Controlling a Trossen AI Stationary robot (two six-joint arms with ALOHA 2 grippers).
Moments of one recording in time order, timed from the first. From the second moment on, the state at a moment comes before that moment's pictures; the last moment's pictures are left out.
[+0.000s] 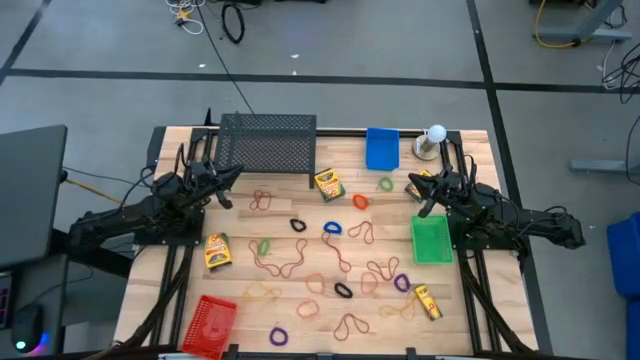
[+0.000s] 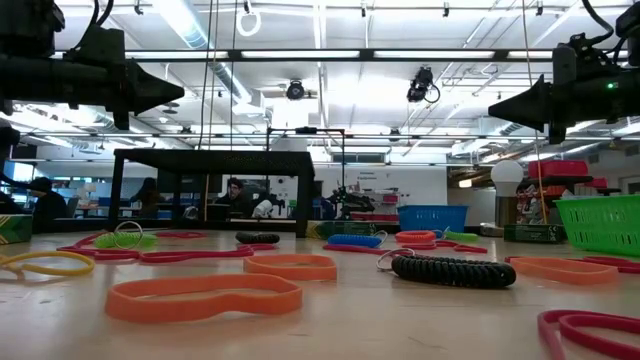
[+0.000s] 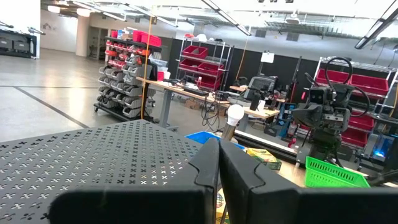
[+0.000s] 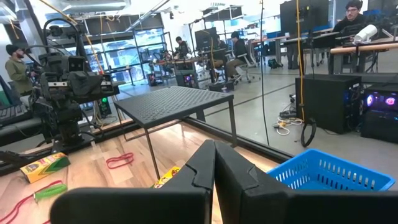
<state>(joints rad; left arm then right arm) 0.30 0.03 0.01 0.21 -0.25 -0.15 -0.15 0.01 0.01 0.06 0.40 0.14</state>
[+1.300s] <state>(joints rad) 0.30 0.05 0.01 0.22 -0.15 -0.43 -0.15 0.01 0.01 0.06 0.40 0.14</state>
